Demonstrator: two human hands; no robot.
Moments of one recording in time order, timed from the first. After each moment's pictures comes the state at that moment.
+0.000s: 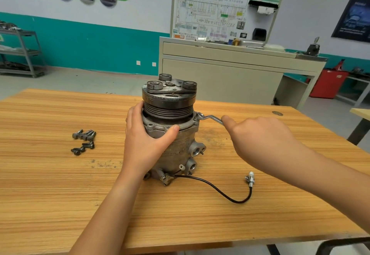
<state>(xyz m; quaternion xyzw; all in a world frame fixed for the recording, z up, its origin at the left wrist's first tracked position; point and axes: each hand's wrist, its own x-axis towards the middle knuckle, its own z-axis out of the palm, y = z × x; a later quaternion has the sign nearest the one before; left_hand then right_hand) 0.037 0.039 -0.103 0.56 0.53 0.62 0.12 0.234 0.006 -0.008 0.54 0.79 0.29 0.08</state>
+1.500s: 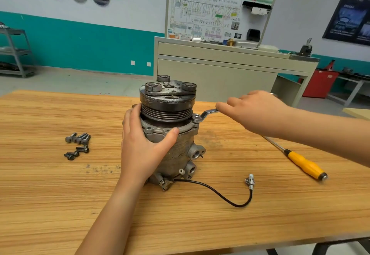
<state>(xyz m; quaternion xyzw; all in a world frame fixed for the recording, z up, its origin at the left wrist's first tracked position) 0.040 0.038 -0.103 0.56 0.55 0.62 0.11 0.257 0.078 0.005 0.38 0.83 0.39 0.11</state>
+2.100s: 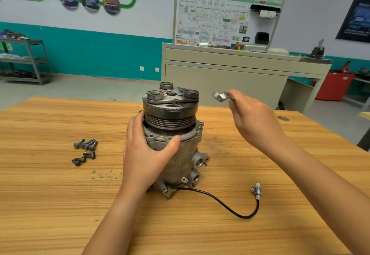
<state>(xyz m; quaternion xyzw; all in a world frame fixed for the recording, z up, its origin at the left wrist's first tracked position) 0.040 0.035 -0.101 0.55 0.56 0.61 0.10 0.245 0.083 -0.022 0.47 0.80 0.20 -0.32</state>
